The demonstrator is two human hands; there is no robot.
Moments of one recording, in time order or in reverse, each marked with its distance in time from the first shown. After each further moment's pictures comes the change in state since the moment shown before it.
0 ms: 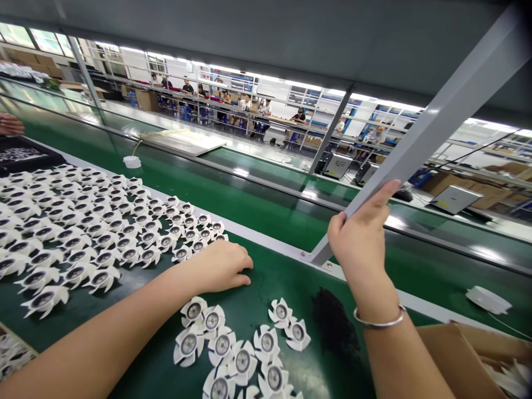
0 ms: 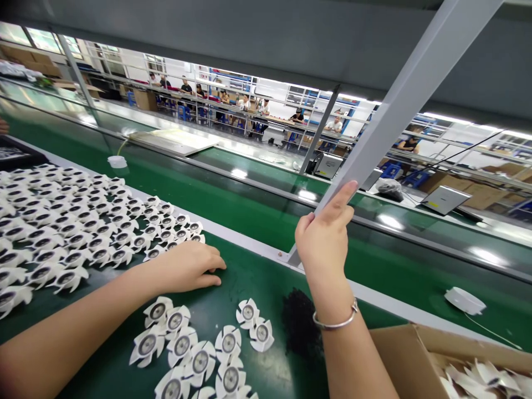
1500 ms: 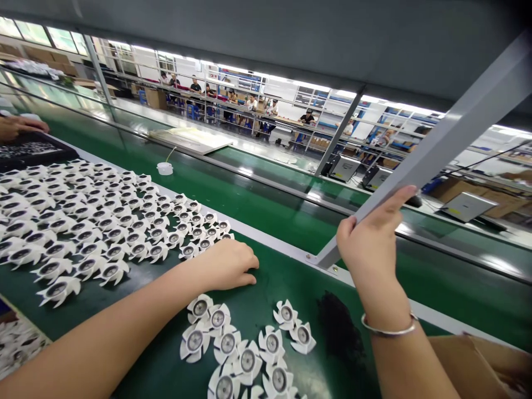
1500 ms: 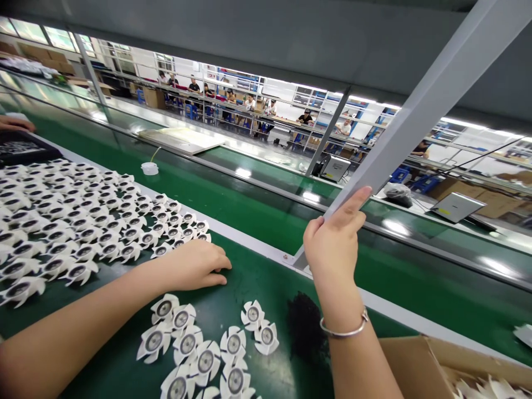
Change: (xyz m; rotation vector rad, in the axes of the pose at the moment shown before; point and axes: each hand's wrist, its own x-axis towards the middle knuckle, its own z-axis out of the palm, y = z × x) left_hand -0.001 0.004 -0.007 0.008 -0.013 -0.014; right_hand -0.001 0.001 0.002 0.030 0.003 -0.013
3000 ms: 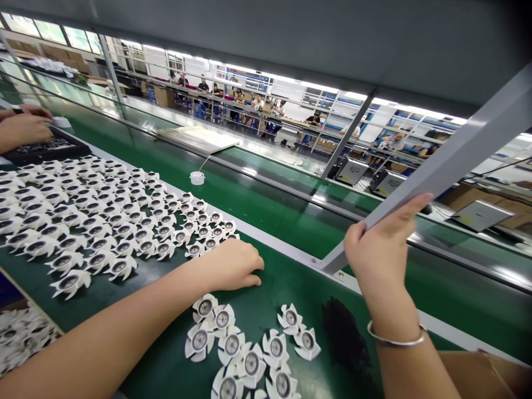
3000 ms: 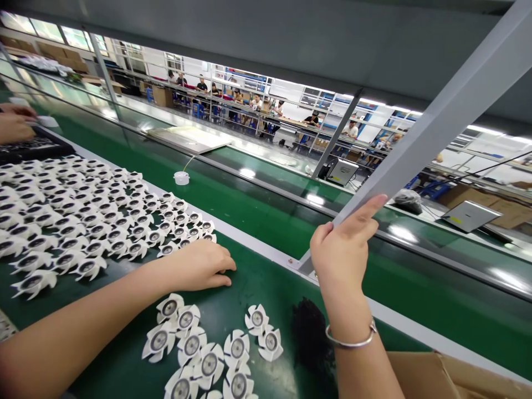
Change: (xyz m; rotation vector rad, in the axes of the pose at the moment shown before) left_hand -0.001 -0.002 0.000 0.005 0.033 0.006; right_hand -0.001 -0.006 -0.002 0.045 0.031 0.022
